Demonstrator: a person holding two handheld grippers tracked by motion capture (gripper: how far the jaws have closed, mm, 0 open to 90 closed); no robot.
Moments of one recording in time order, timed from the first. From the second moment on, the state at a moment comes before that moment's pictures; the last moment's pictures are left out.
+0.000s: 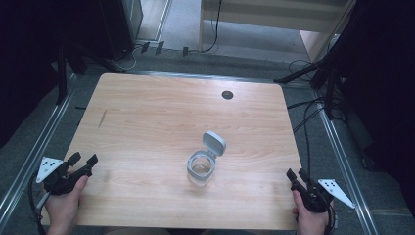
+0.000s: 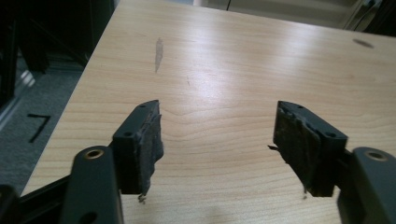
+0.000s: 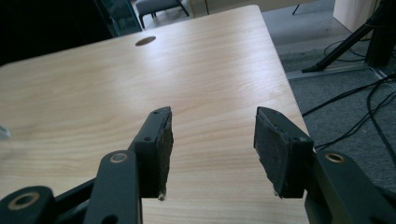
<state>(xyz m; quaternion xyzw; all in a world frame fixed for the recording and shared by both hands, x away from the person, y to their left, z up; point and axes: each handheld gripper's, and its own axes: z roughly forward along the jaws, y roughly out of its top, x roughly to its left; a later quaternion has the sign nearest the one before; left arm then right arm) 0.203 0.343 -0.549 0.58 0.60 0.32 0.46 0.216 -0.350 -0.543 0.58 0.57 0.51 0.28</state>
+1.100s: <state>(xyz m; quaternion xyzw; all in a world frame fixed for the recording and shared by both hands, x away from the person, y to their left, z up) 0.245 0.173 -0.520 0.70 0.48 0.15 0.50 0.213 -0.189 -0.516 0.46 0.67 0.55 0.18</state>
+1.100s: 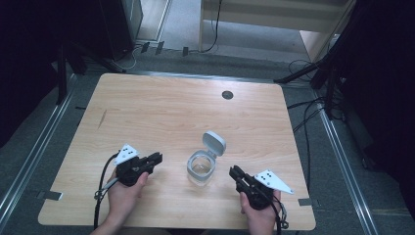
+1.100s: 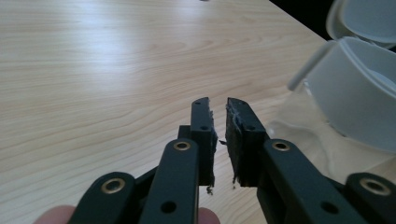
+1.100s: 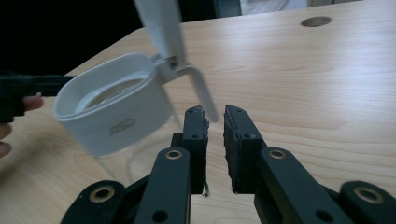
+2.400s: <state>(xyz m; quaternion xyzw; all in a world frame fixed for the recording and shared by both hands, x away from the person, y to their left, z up) 0.232 0.115 -0.512 0.75 0.40 0.13 0.51 0.247 -0.144 -0.520 0.46 0.69 0.53 0.18</state>
